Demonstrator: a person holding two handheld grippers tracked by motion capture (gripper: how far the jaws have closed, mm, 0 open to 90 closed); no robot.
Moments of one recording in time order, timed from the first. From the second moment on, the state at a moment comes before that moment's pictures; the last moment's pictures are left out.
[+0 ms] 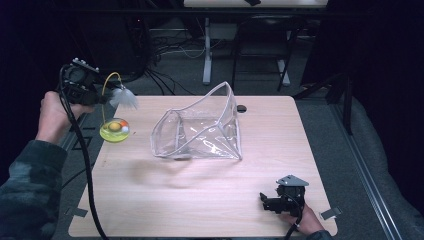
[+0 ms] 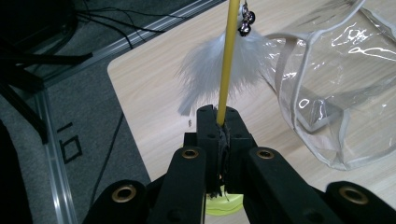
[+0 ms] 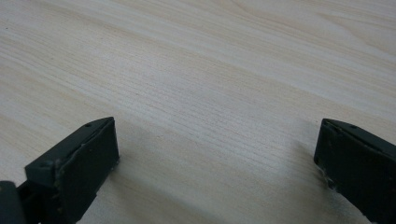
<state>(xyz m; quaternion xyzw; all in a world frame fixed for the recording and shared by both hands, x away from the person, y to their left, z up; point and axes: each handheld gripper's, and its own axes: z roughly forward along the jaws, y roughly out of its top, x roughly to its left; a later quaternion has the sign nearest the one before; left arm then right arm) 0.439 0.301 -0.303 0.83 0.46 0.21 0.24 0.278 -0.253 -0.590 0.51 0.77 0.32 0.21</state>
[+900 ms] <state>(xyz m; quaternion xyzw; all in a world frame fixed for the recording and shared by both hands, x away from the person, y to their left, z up) 0.445 0.277 -0.262 0.83 0.44 0.23 0.25 0.278 -0.253 -0.590 0.52 0.77 0.32 0.21</state>
